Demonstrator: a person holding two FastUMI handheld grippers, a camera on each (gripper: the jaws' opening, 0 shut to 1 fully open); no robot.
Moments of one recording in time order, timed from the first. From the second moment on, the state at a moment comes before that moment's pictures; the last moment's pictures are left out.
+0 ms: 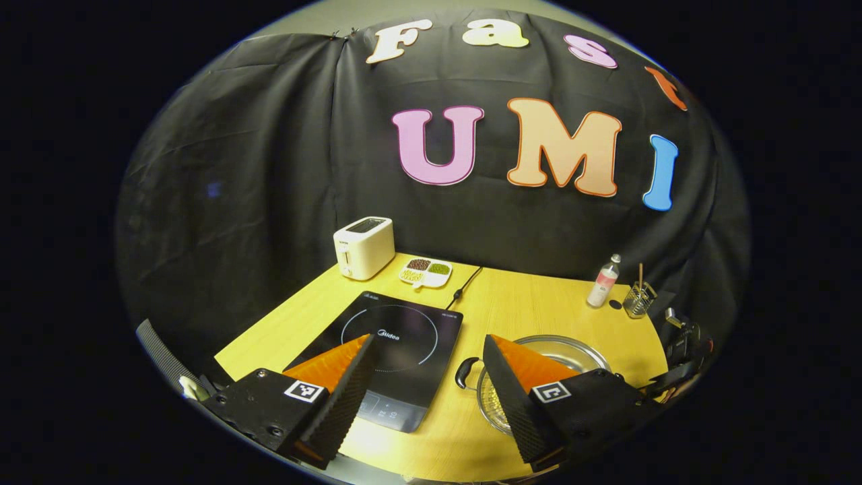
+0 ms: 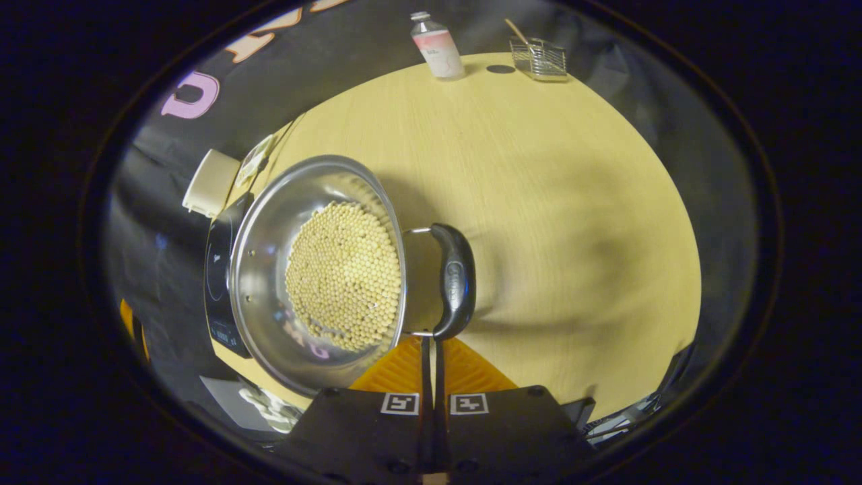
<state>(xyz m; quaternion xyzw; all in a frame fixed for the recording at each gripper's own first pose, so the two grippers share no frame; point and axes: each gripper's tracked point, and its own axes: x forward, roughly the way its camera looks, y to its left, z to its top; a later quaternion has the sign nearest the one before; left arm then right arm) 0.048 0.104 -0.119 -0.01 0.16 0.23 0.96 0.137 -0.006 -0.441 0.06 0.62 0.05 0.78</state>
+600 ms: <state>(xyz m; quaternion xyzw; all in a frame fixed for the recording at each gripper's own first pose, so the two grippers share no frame) 0.058 0.097 -0.146 -0.02 0.19 0.22 0.95 0.154 -0.021 -0.402 0.17 0.59 0.05 0.78</state>
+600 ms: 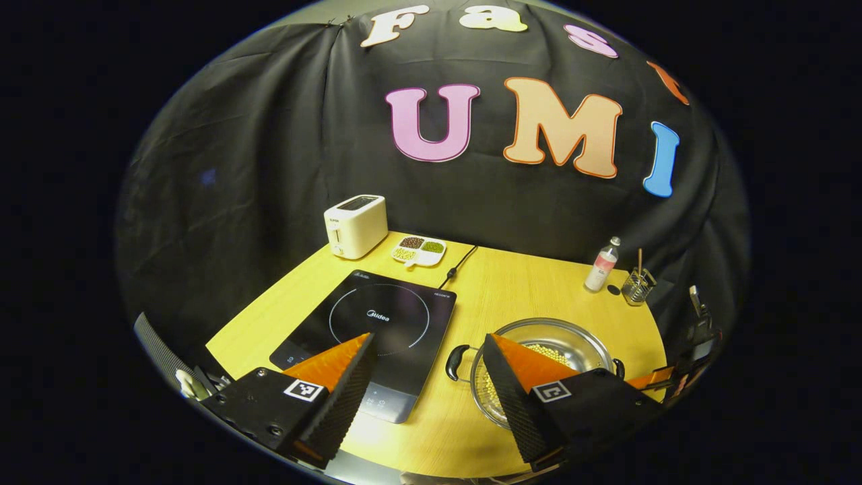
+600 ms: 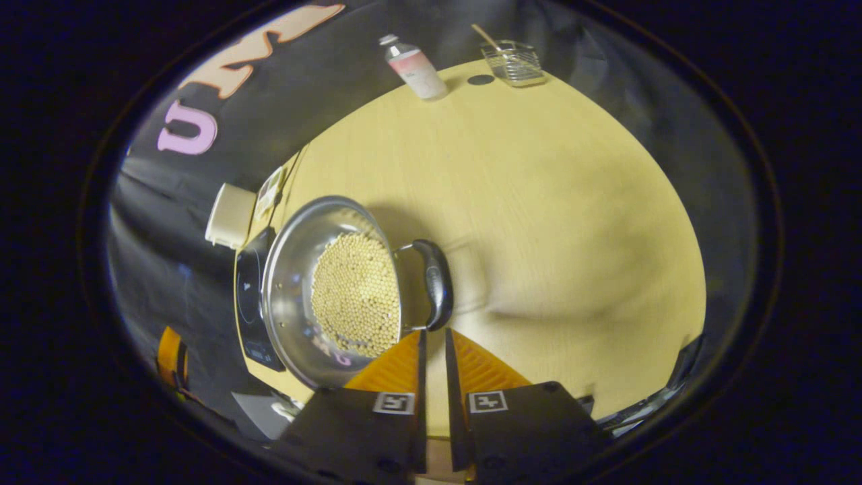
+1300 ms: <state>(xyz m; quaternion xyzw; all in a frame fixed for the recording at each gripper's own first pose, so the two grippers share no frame) 0.119 0.092 -0.228 -0.07 0.36 0.12 0.92 0.195 -0.021 -0.380 0.25 0.56 0.04 0.79</state>
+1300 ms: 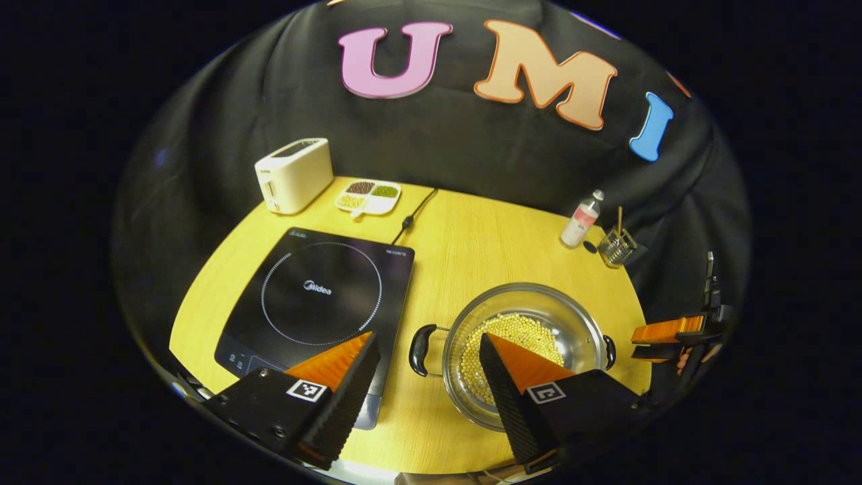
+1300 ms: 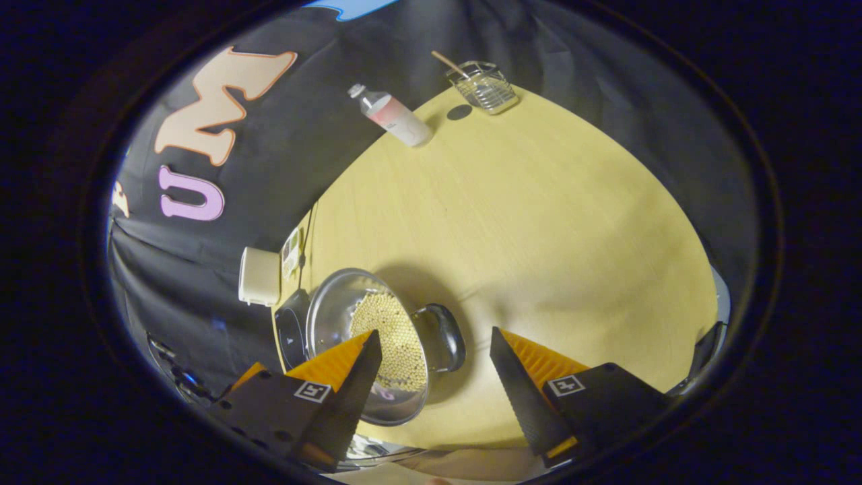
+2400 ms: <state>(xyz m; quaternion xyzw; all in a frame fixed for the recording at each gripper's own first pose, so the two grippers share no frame) 0.150 0.097 -0.323 -0.09 0.52 0.09 0.84 0.194 0.009 -0.457 0.18 0.65 0.07 0.73</state>
